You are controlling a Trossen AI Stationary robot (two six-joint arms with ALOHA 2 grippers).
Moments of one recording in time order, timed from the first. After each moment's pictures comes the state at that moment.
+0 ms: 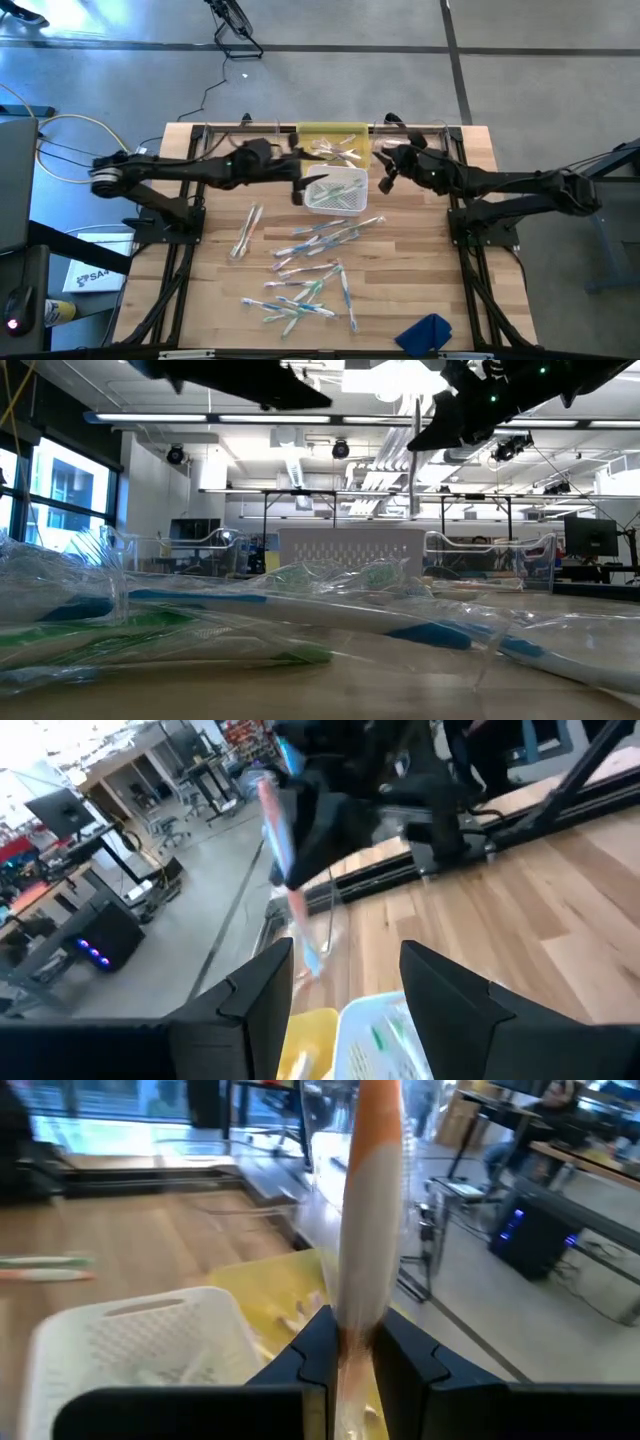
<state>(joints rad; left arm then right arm) 0.18 1.34 0.94 0.30 -0.02 0.47 -0.22 1.01 0.60 0.17 0.42 -0.10</state>
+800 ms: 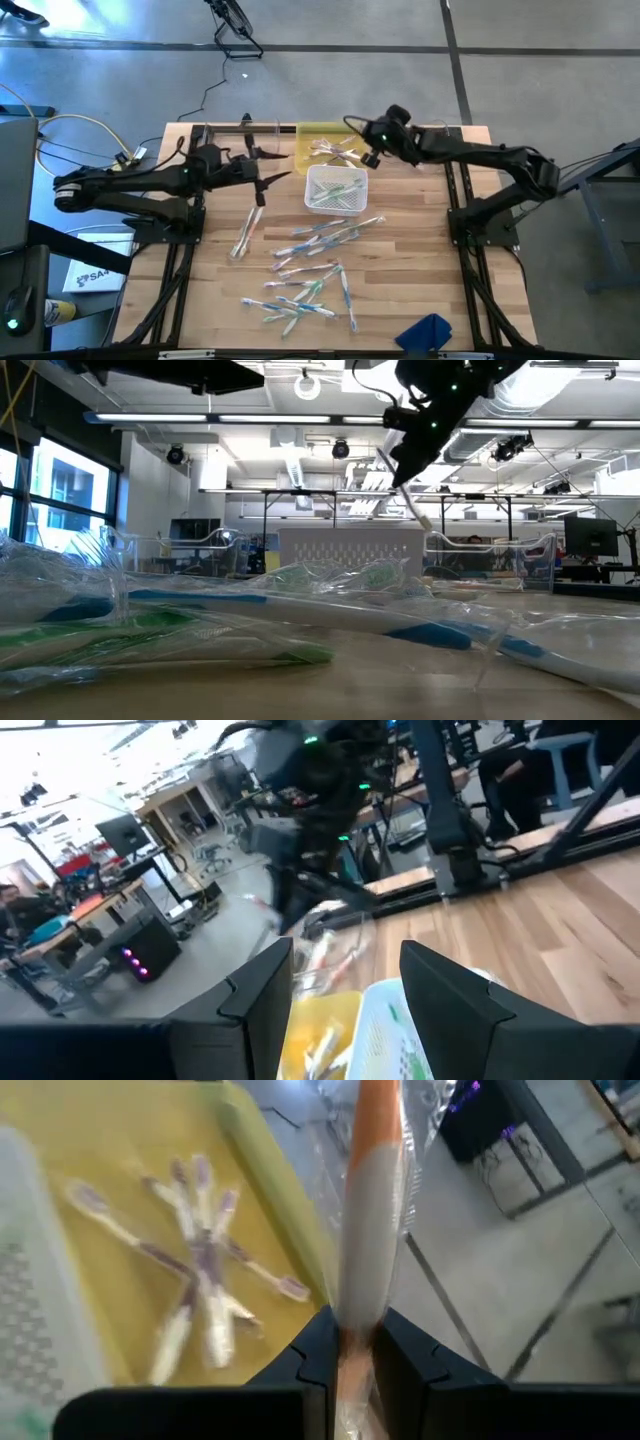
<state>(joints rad) 0.18 0.90 0.66 0.27 -0.07 0.44 -0.43 1.43 1.08 -0.36 0.49 -0.24</state>
